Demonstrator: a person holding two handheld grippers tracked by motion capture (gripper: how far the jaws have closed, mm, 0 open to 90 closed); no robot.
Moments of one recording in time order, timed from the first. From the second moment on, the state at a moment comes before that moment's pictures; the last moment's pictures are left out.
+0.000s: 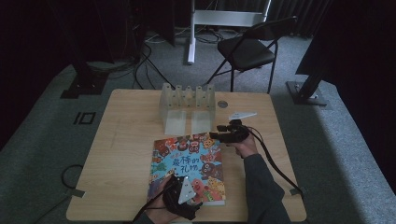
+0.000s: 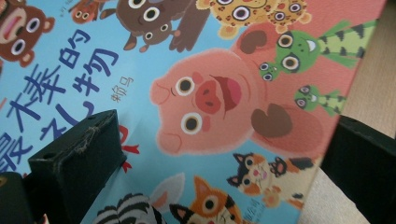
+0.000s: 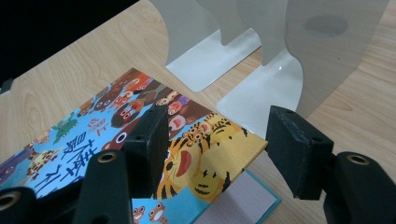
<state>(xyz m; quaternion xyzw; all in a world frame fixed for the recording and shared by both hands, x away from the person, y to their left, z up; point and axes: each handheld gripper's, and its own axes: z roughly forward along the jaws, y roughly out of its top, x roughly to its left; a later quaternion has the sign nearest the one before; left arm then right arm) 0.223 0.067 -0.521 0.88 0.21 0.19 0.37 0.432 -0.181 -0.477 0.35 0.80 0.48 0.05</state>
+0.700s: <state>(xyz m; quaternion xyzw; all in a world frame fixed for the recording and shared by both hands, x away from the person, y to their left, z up) 0.212 0.071 -0.504 0.86 0.19 0.27 0.39 0.429 -0.179 -0.472 0.35 0.81 0.48 0.02</state>
